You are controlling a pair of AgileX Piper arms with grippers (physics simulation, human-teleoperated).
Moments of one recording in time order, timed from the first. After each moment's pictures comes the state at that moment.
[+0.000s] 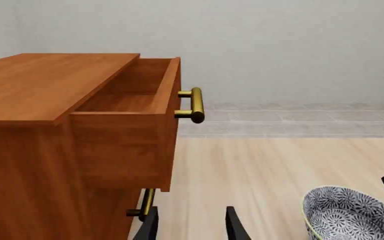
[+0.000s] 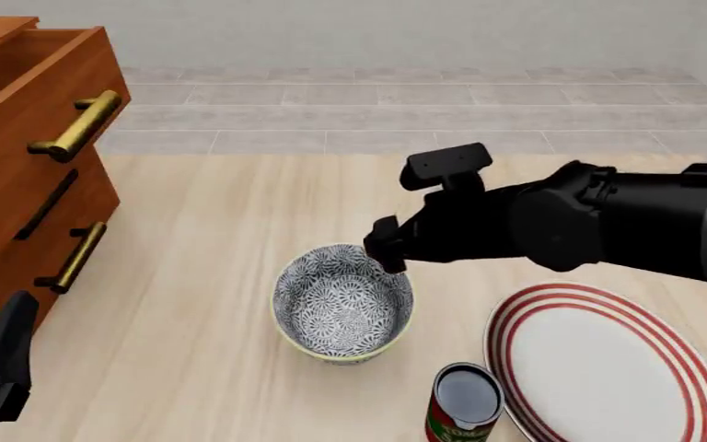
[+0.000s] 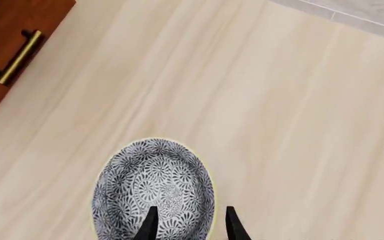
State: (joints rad) left arm 0.00 0.00 0.00 0.00 0.00; right arm 0.65 1.51 -0.92 0.25 0.20
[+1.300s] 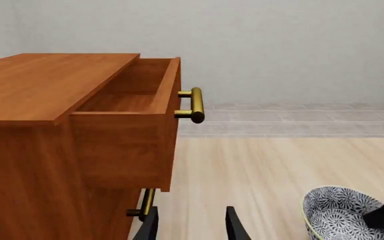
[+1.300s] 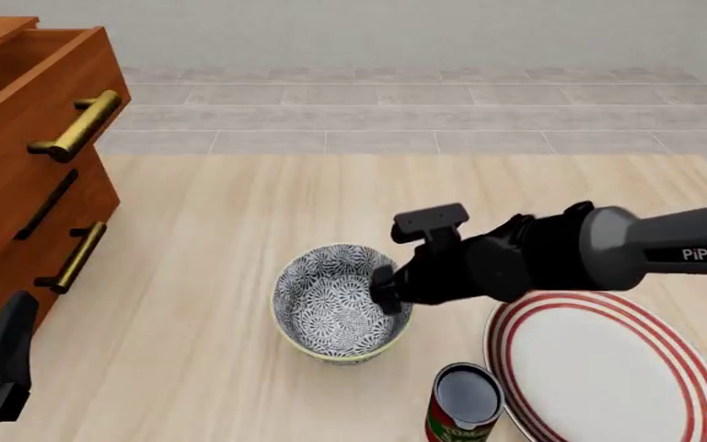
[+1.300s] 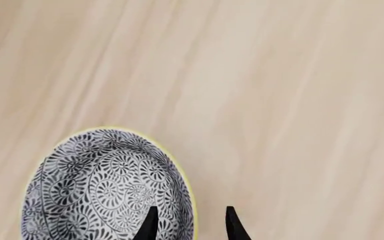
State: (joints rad) left arm 0.00 0.00 0.00 0.00 0.00; right arm 0.61 1.75 -0.87 0.13 0.23
